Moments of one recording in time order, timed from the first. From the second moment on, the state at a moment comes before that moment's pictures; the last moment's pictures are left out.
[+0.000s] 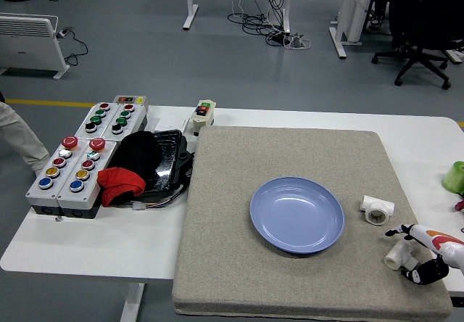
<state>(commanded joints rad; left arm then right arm) -0.10 0.10 -0.02 -0.26 -0.31 0.13 0.02 0.24 -0.37 1.37 1.48 -2.00 0.53 -0.26</state>
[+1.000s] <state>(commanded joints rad) -0.11 0.10 -0.03 -0.26 -0.30 0.13 0.02 0.26 -0.35 1.39 1.47 -2.01 0.46 -0.23</state>
